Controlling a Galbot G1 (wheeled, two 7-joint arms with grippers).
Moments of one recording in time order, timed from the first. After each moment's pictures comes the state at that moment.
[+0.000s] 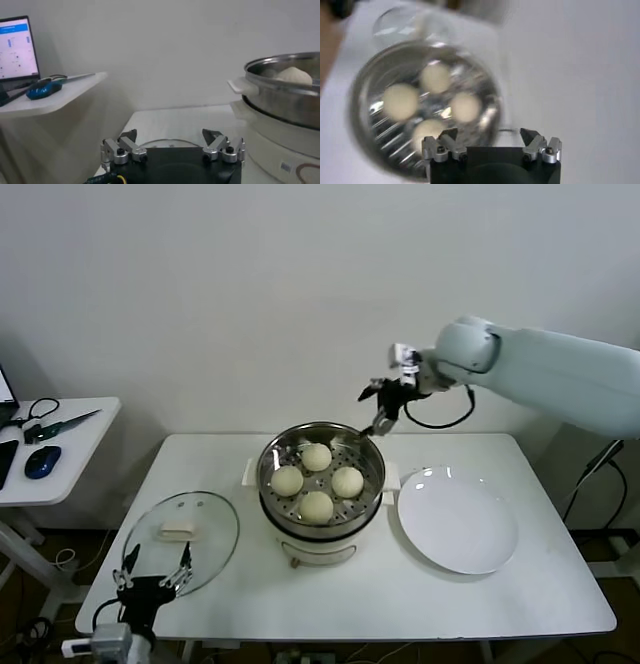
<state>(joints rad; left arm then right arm) 1.72 -1.49 -0.72 -2.16 -0.05 0.22 -0.02 0.63 0.77 -1.25 1.38 0.84 -0.32 -0.61</state>
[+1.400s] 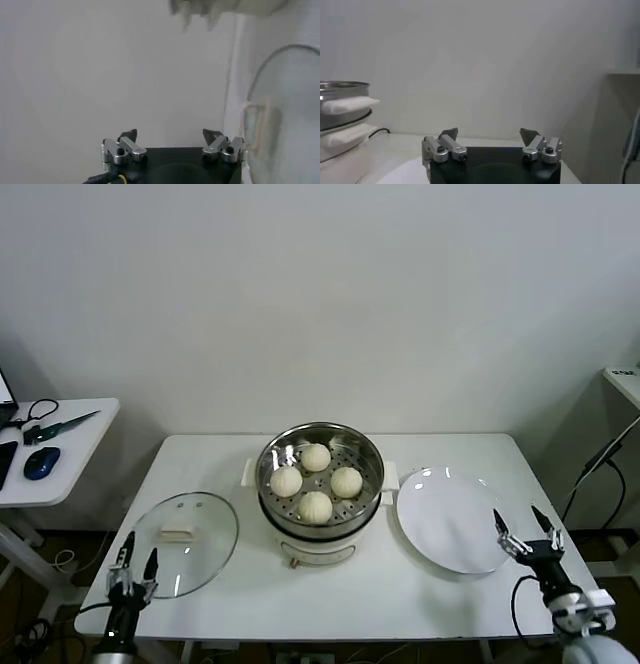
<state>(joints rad) 1.64 -1.25 -0.68 -1.68 1.18 -0.07 -0.54 -1.54 1.04 0.69 1.66 0.56 0.26 -0.13</state>
